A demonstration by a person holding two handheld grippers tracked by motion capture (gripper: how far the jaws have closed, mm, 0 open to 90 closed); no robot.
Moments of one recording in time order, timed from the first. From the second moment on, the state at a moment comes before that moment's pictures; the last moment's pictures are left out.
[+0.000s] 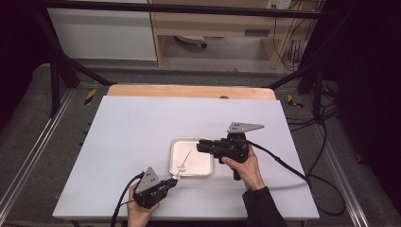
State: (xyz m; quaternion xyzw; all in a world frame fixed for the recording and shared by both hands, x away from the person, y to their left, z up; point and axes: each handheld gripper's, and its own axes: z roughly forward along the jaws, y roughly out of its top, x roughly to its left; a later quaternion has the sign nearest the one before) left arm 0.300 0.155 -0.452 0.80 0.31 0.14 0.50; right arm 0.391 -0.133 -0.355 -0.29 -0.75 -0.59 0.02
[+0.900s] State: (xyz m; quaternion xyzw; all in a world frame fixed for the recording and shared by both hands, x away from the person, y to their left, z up) left arm 0.301 0.149 -0.455 0.80 0.31 0.14 0.50; right arm 0.394 -0.120 -0.365 -0.29 -0.75 -0.59 0.05
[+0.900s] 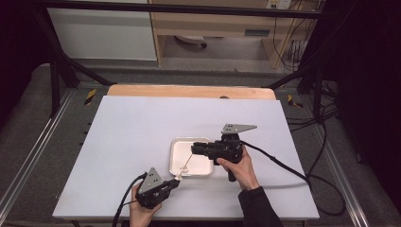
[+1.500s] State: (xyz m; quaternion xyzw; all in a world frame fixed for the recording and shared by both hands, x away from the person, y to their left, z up) left arm 0.299 0.143 -0.455 0.78 0.33 0.14 0.51; right arm 0.383 -0.111 -0.378 -0.29 -0.73 -0.62 0.05
